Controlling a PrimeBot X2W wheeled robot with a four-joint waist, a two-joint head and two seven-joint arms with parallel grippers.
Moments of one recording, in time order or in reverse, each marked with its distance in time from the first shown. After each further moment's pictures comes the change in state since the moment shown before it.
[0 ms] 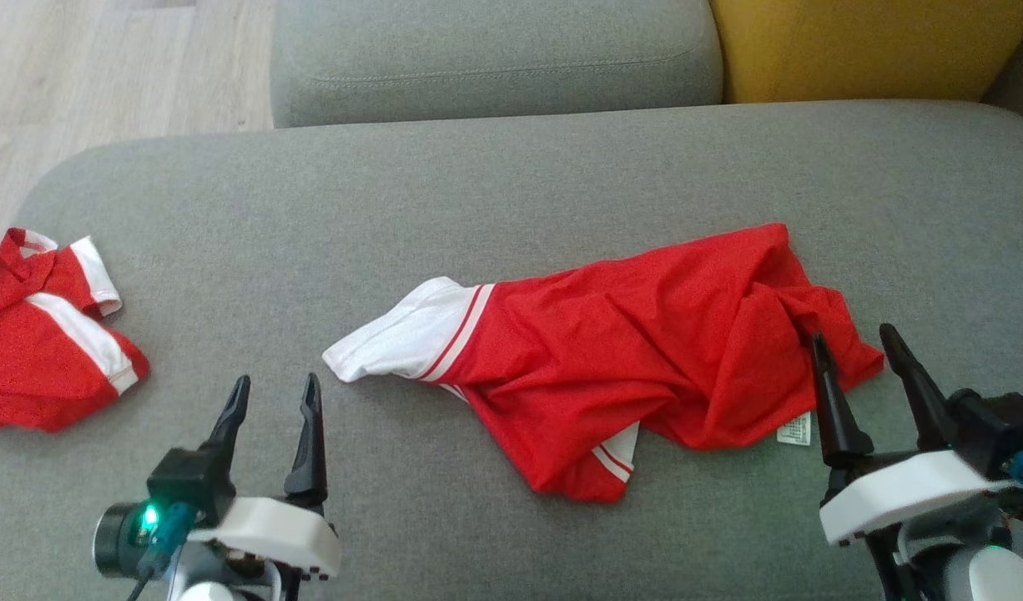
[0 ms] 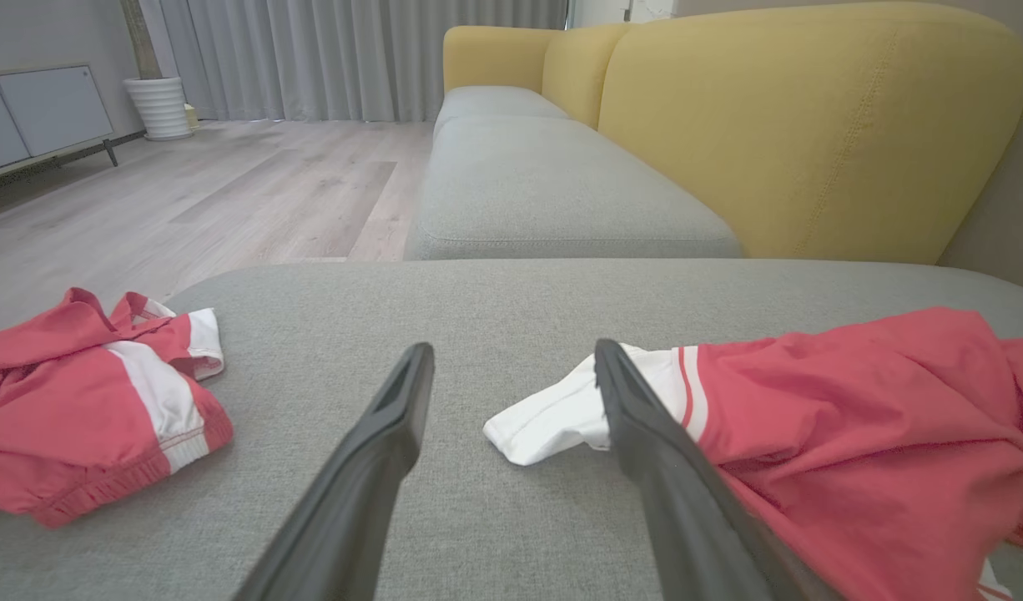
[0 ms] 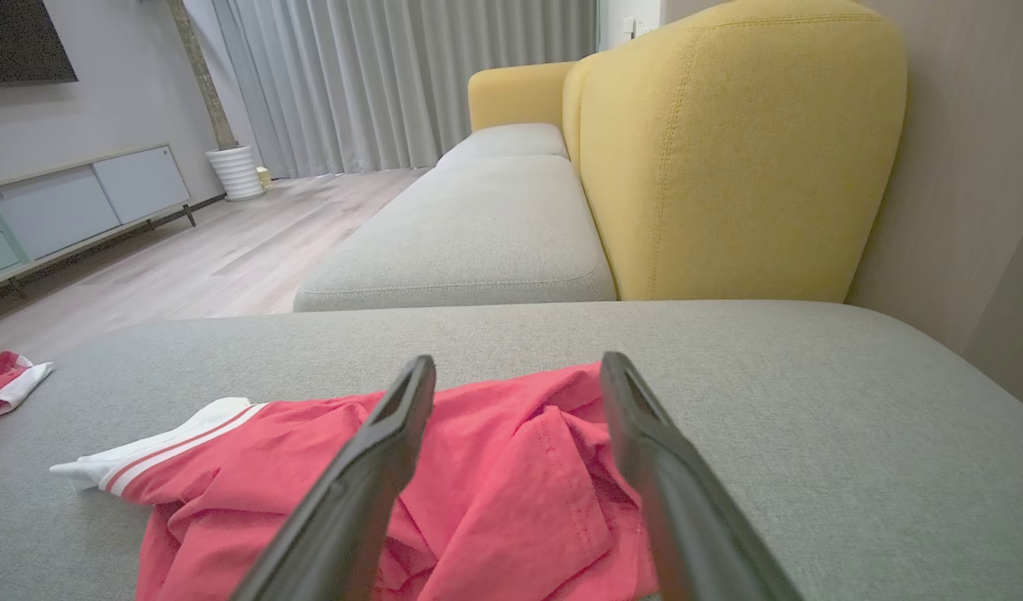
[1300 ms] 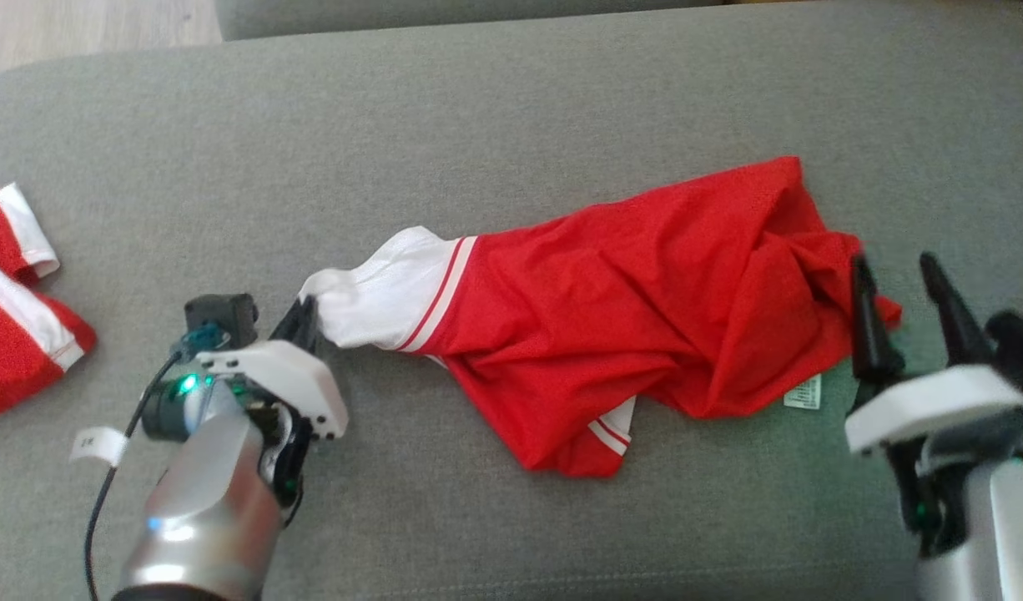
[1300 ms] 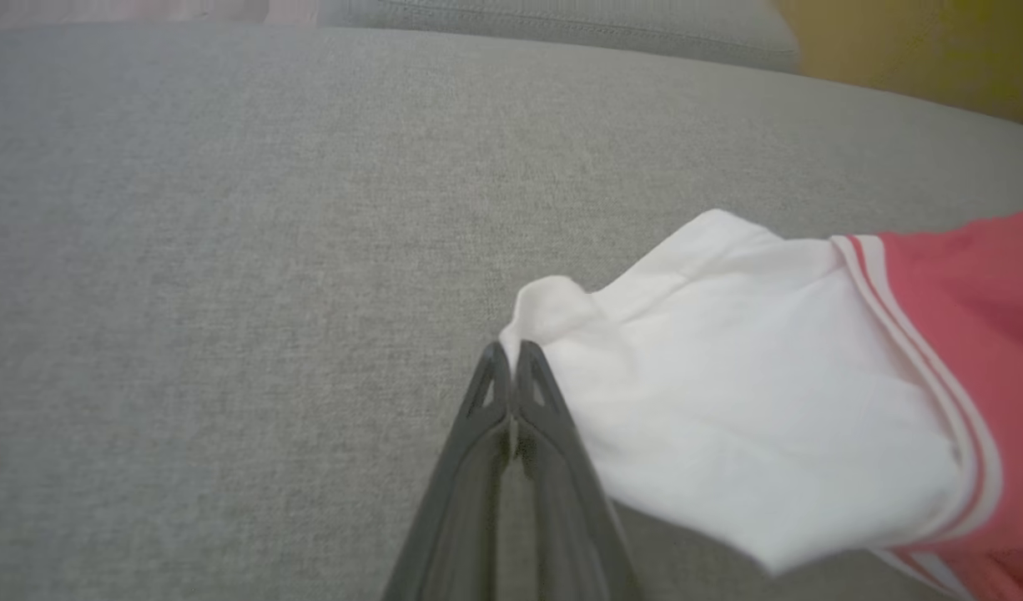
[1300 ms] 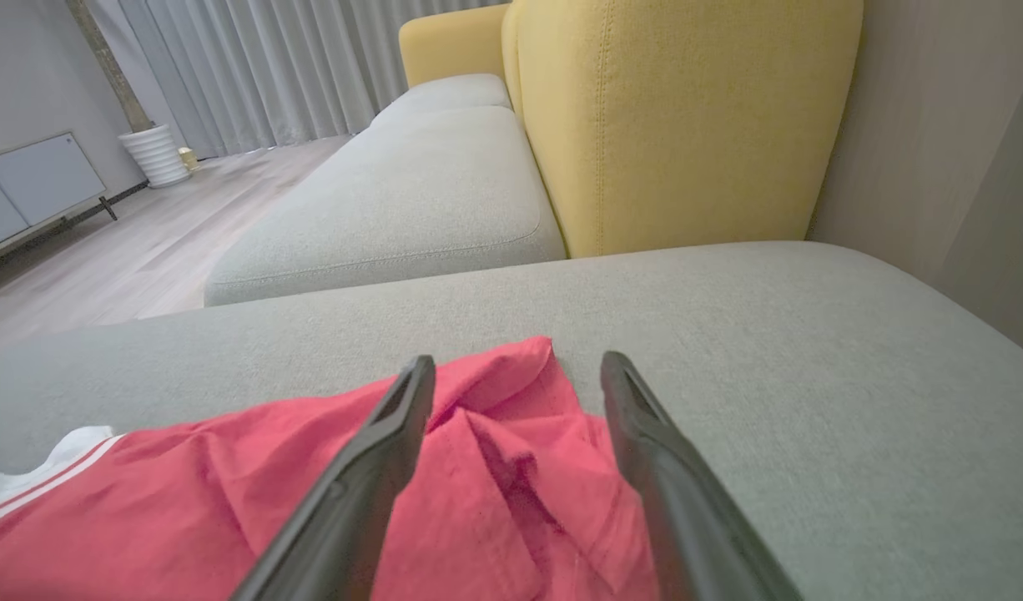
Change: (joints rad) left arm -0.602 -0.097 -0.048 0.923 -0.140 -0.254 -0.039; right arm -0.183 -0.001 -0.074 0.140 0.034 0.000 -0.015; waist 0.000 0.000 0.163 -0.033
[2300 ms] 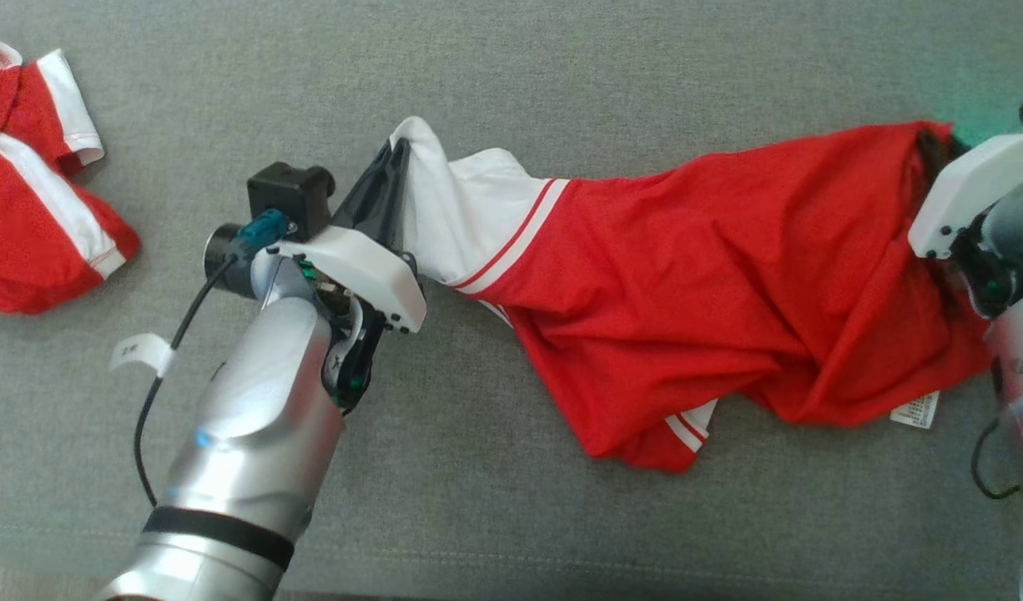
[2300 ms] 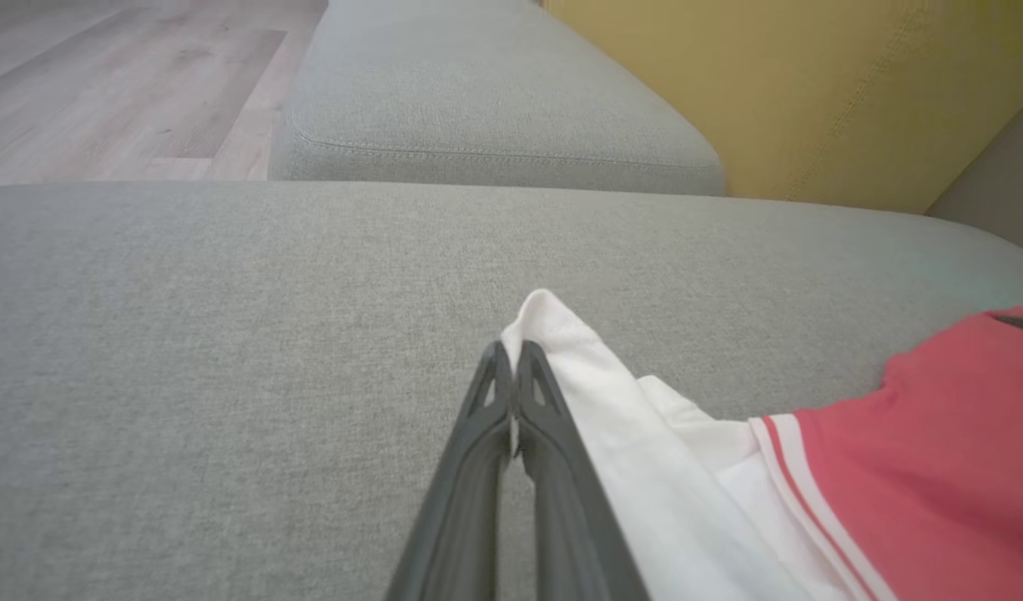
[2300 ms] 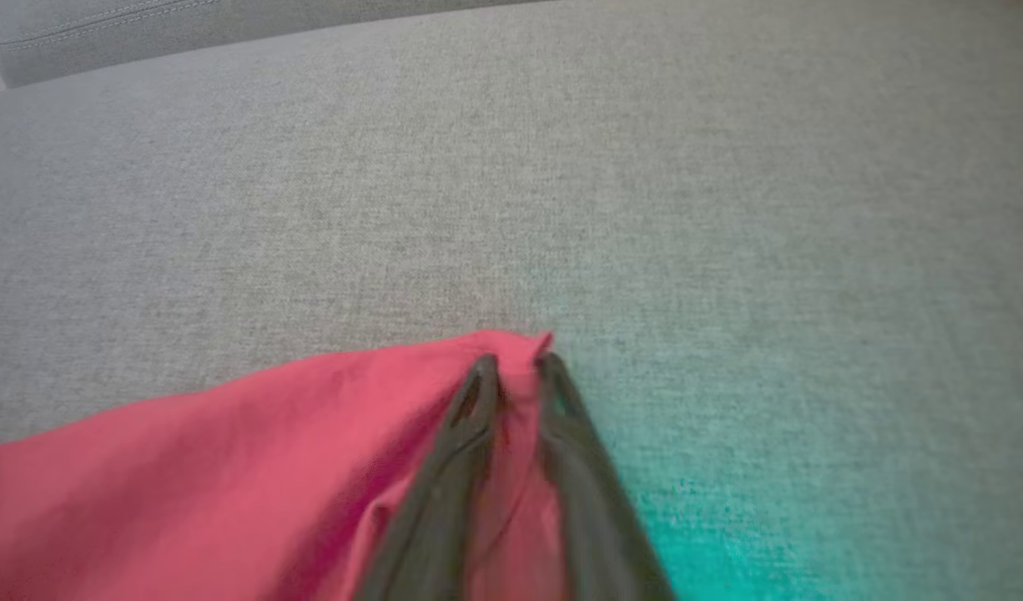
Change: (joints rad) left arm -0.136 -0.065 -0.095 -0.226 0.030 -0.015 -0.042; right arm -0.710 -0.248 0.099 0.886 0.088 0.000 0.194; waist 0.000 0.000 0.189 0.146
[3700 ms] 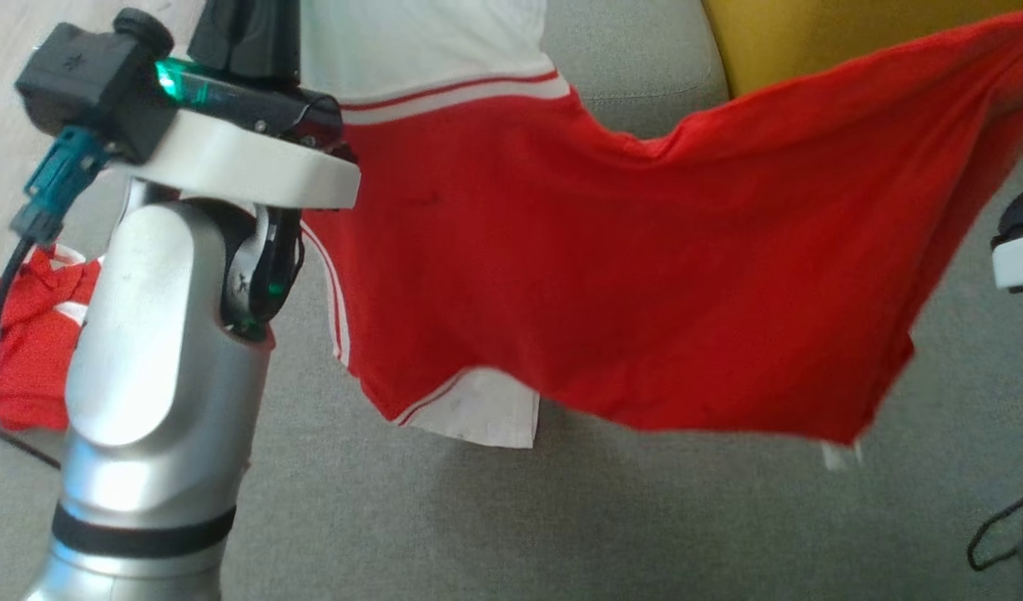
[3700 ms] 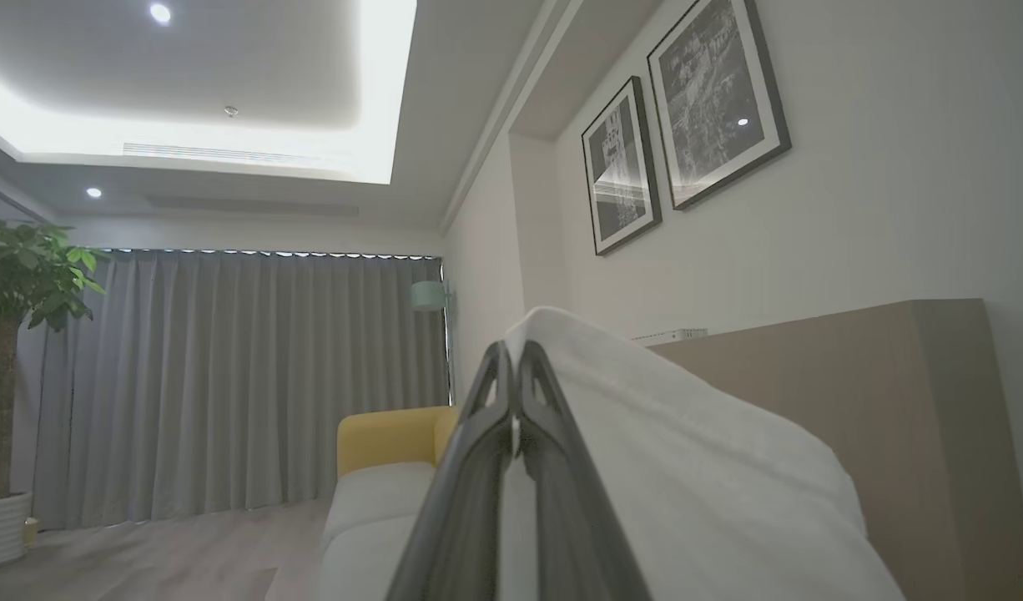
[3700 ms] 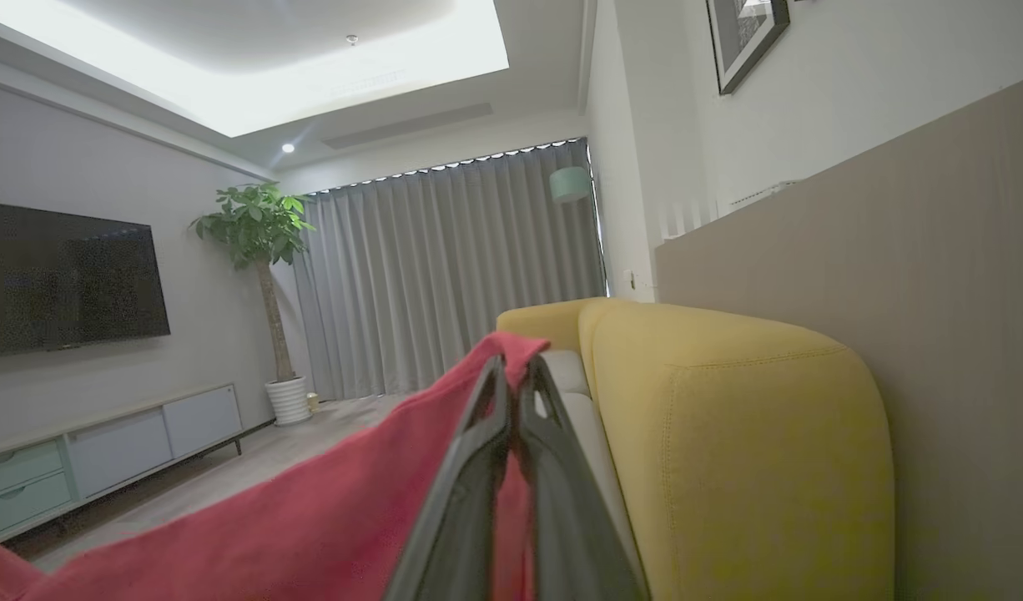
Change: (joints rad) left arm 0.009 0.063 0.179 -0.665 0.126 0.042 0.099; right arm 0.426 0.116 -0.167 -1.076 0.145 0.000 -0.014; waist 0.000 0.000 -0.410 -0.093
